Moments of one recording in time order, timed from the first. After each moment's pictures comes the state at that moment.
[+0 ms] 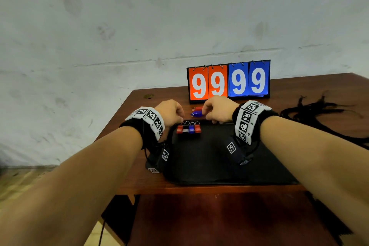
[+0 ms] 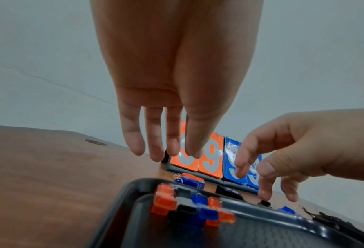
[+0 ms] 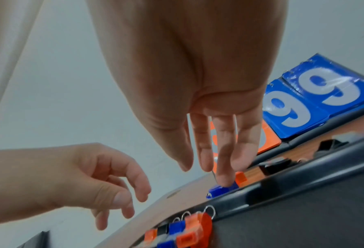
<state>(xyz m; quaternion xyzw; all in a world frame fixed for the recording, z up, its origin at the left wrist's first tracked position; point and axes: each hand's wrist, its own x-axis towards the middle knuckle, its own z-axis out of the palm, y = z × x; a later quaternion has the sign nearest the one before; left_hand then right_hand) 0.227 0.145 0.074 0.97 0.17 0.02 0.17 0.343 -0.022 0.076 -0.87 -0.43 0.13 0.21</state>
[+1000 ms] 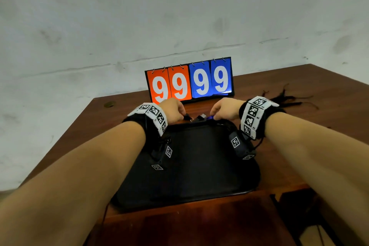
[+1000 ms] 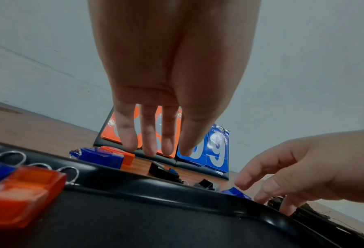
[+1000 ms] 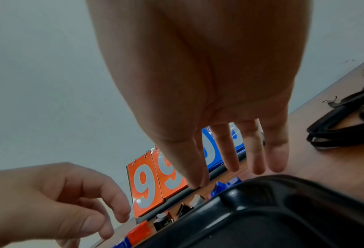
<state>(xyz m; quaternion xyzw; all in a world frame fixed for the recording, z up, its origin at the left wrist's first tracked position) 0.349 0.064 0.063 0.97 0.14 -0.02 0.18 0.451 -0.128 0.054 -0.90 -0.34 0.18 0.20</state>
